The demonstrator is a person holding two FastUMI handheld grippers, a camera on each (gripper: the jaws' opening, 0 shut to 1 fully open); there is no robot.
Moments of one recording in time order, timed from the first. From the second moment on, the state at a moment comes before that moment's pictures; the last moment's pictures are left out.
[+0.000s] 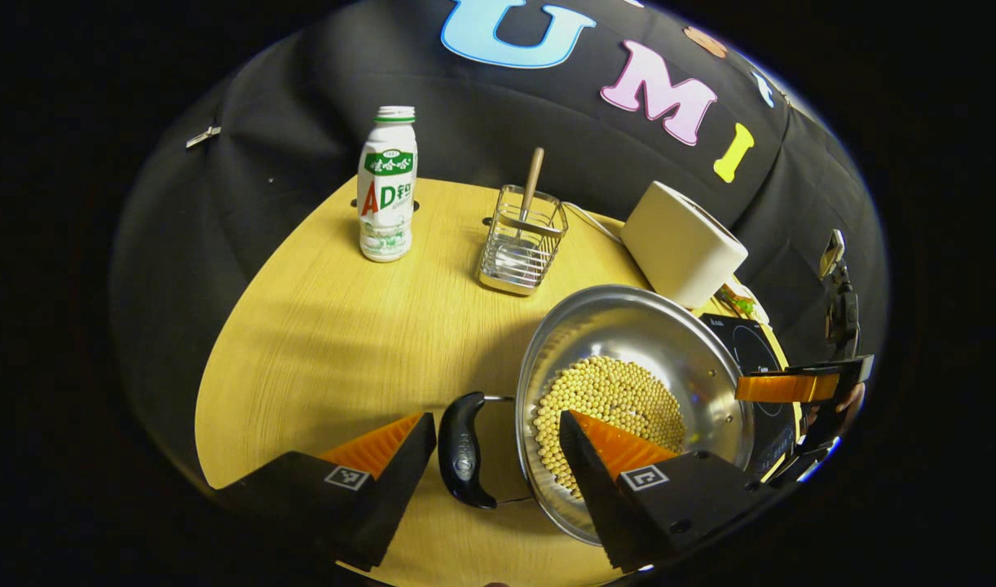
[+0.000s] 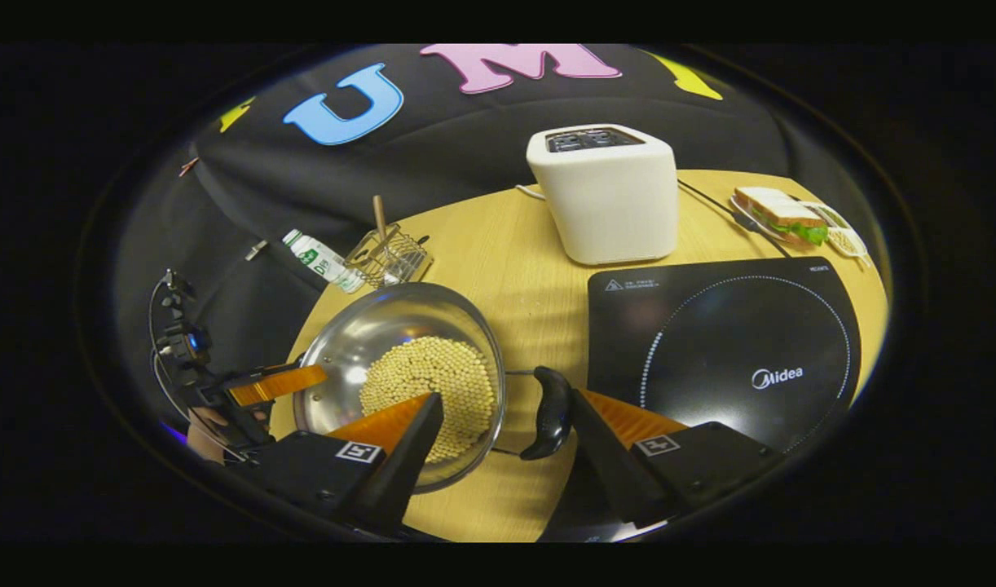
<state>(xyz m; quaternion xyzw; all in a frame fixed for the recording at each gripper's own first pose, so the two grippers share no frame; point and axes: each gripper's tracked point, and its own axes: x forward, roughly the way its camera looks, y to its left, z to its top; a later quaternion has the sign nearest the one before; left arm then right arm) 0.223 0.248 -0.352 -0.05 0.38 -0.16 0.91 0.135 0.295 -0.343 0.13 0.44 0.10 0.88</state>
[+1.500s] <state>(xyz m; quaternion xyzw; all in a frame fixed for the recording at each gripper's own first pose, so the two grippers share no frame) 0.241 0.281 -0.383 -0.05 0.40 -0.14 0.90 0.142 0.326 -0.398 0.11 0.46 0.03 0.88</state>
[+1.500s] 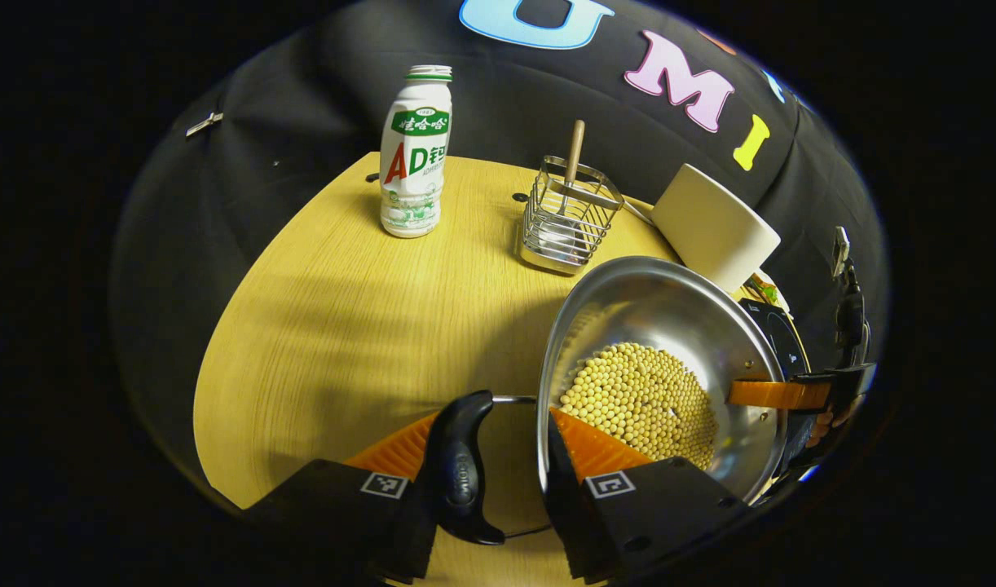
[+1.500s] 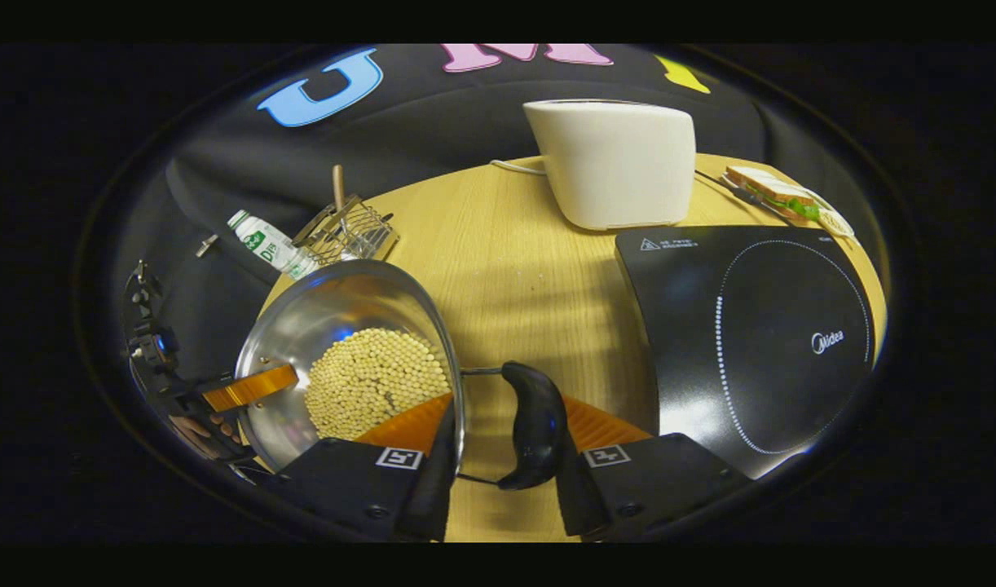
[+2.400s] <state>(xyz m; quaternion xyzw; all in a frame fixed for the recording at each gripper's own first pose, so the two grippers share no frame) 0.206 0.232 -0.318 -0.04 0.36 -0.14 0.92 0.120 0.278 -0.327 0.10 0.41 0.03 0.91</state>
